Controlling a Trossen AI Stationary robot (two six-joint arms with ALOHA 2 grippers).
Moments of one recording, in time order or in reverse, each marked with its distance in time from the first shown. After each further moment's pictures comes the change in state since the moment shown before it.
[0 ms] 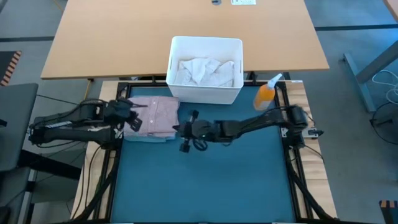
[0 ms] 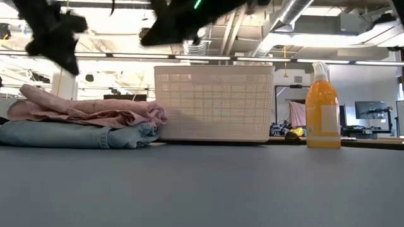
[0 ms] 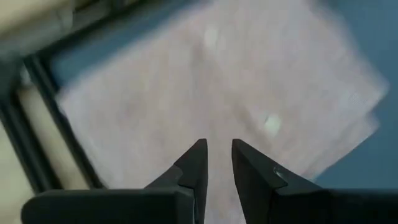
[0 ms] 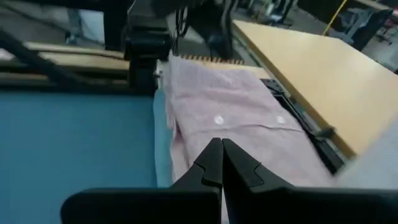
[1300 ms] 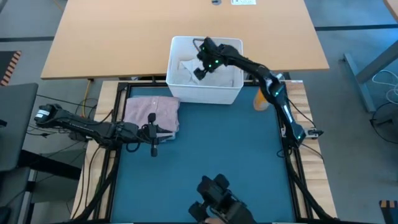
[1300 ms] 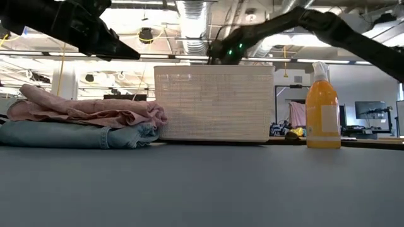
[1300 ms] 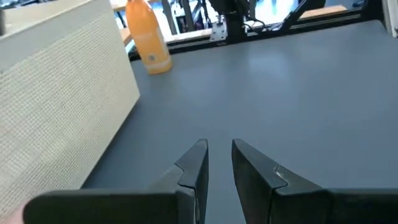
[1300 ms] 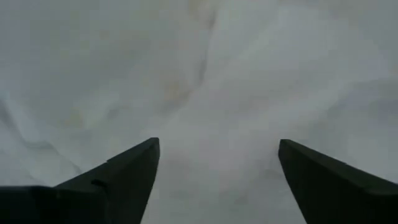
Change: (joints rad) left arm -0.349 0.200 -0.422 1.320 0.082 0.763; right arm -0.794 0.382 0.846 -1.065 -0.562 0.200
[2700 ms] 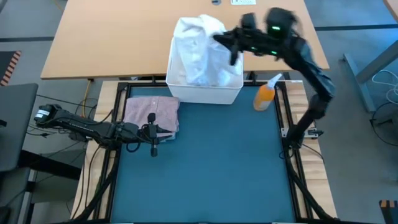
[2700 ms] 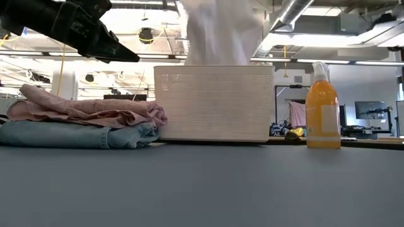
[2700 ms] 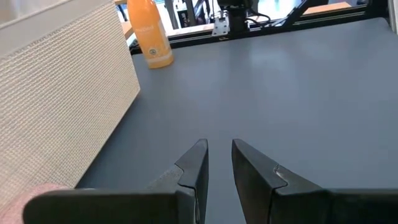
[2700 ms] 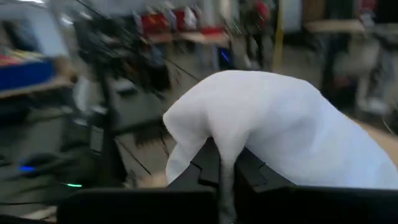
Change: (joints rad) left arm 0.004 0.000 0.000 -0.012 -0.009 -0.023; right arm 0.230 -0.656 -0.004 0.230 0.001 -0.016
